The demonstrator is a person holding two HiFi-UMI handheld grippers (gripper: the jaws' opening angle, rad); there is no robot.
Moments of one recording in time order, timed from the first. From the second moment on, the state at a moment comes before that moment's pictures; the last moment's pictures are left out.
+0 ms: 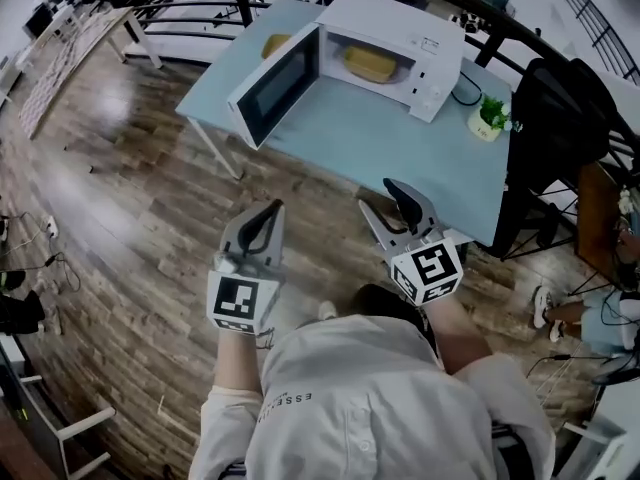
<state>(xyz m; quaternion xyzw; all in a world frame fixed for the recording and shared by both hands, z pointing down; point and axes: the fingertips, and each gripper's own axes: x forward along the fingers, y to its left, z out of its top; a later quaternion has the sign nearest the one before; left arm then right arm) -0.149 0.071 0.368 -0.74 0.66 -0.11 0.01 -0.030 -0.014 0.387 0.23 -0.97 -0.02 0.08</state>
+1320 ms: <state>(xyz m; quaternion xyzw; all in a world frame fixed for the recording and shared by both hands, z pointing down) -0.241 -0.291 0.410 -0.82 0.55 -0.12 -0.02 -0.143 -0.381 0.490 0.26 -0.91 -0.03 0.32</state>
